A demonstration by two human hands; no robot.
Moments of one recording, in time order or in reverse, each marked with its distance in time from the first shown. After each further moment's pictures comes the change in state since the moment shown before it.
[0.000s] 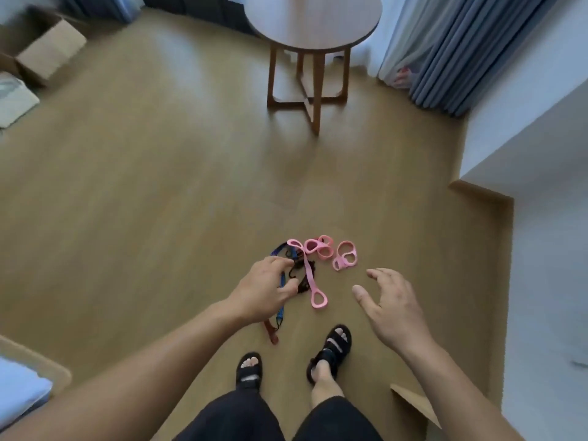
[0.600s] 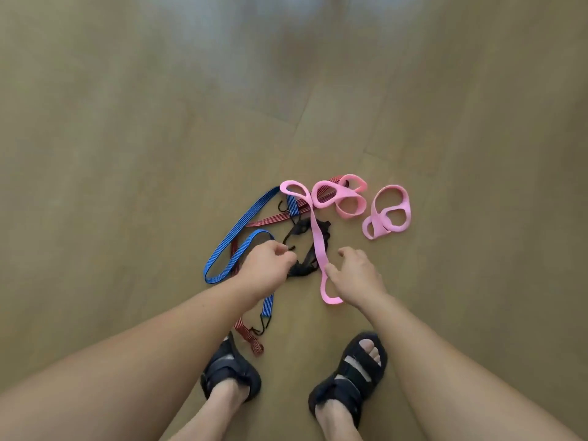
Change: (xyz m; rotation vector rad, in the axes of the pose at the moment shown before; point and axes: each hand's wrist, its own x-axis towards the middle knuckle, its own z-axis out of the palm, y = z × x) left_hand 0.360 -0.229 0.264 -0.400 -0.078 -0.594; right_hand 0.349 0.179 0.406 -0.025 -0.446 0.227
